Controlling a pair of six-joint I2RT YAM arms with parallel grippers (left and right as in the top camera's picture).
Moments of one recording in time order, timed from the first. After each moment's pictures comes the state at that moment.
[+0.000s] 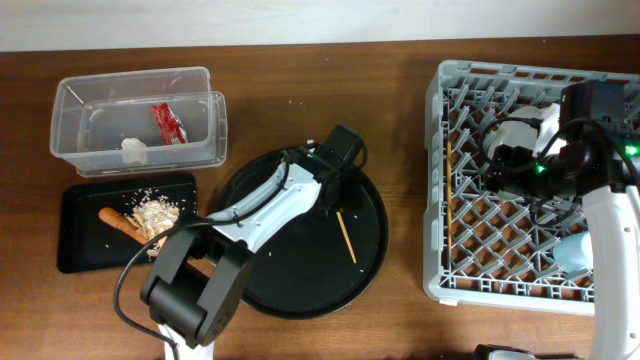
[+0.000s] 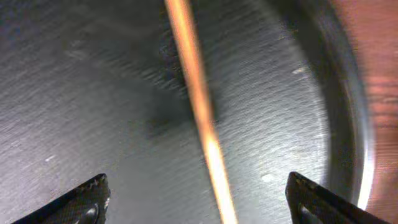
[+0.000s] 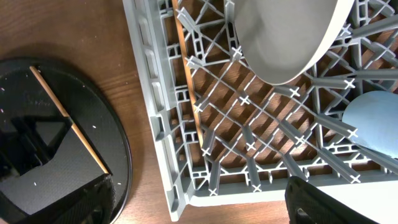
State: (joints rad) left arm -0.63 1.98 1.40 -0.75 0.00 -0.68; right arm -0.16 1.41 1.54 -1.40 -0.11 0.20
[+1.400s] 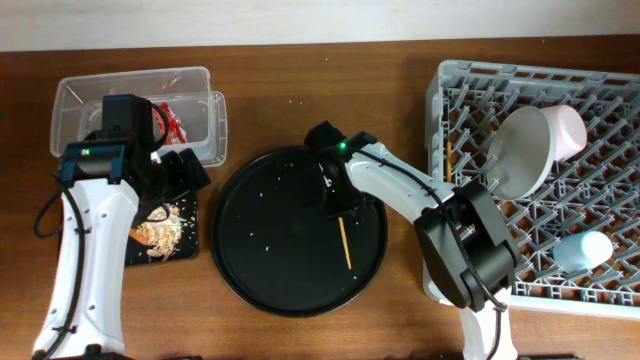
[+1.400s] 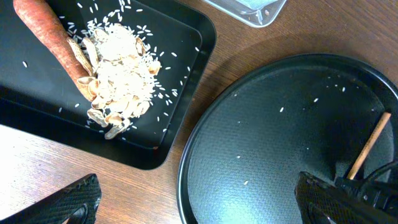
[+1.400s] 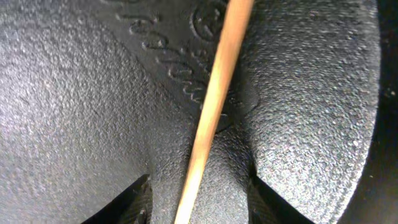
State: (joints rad) left arm 0.06 1.49 1.40 -1.22 0.00 -0.46; right arm 0.58 2.14 1.54 -0.96 -0.05 0.23
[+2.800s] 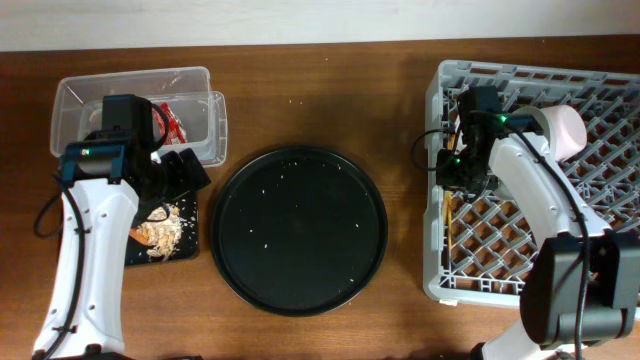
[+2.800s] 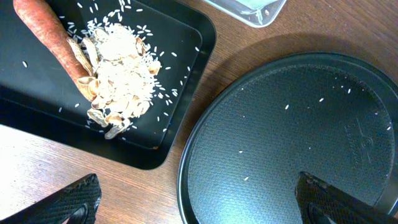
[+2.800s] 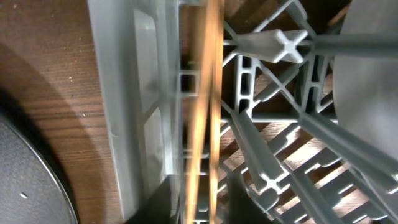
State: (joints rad) left arm 0.06 1.49 1.40 -1.22 0.00 -0.46; right arm 0.04 1.77 1.34 -1.00 0.00 0.18
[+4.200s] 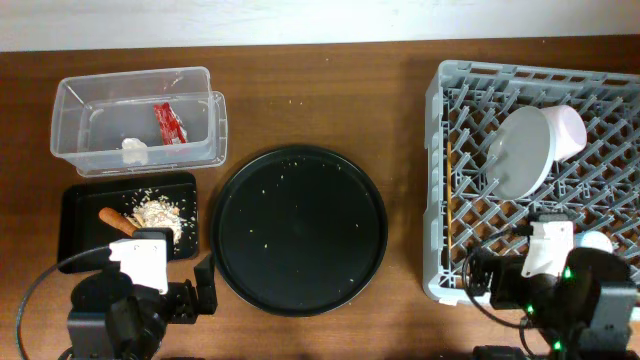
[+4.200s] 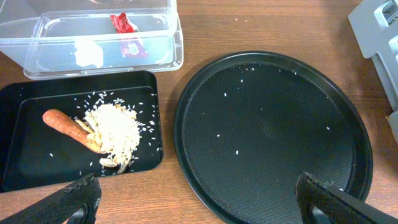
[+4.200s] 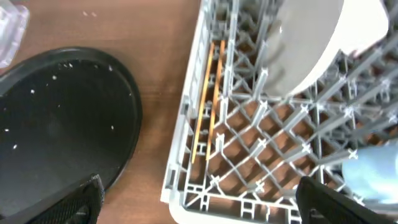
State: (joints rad) left arm -0.04 0.52 0.95 -1.10 0.06 -0.05; right arm -0.05 0.54 0.95 -1.12 -0.12 0.02
